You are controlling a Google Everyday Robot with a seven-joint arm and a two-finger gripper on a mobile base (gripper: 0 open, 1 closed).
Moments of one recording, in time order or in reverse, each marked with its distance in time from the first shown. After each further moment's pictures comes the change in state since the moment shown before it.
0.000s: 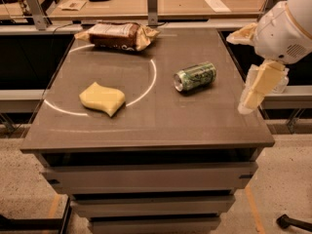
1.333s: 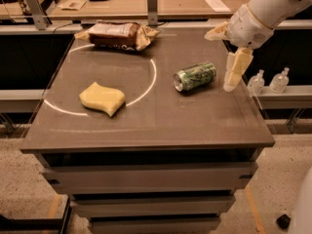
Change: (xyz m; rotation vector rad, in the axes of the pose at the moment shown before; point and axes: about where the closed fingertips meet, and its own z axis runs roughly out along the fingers) arm 0.024 -0.095 0.076 -0.116 -0.058 -0.137
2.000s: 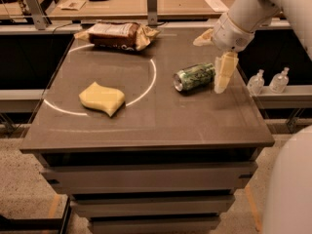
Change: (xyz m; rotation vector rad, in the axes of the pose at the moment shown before) arm -0.001 -0.019 0.040 -0.055 0.063 -0.067
